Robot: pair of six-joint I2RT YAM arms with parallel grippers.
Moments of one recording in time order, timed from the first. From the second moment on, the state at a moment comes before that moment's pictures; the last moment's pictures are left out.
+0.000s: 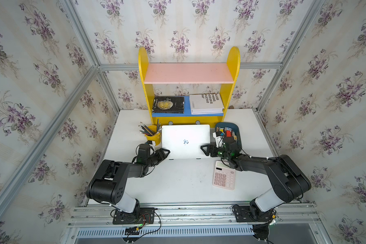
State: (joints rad) left arm -0.20 1.57 0.41 0.51 0.53 -0.83; right arm 0.45 1.58 0.59 0.44 -0.35 0.49
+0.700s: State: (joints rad) left arm -0.20 1.55 0.41 0.51 0.53 -0.84; right arm 0.44 1.53 0.58 0.41 -0.35 0.51
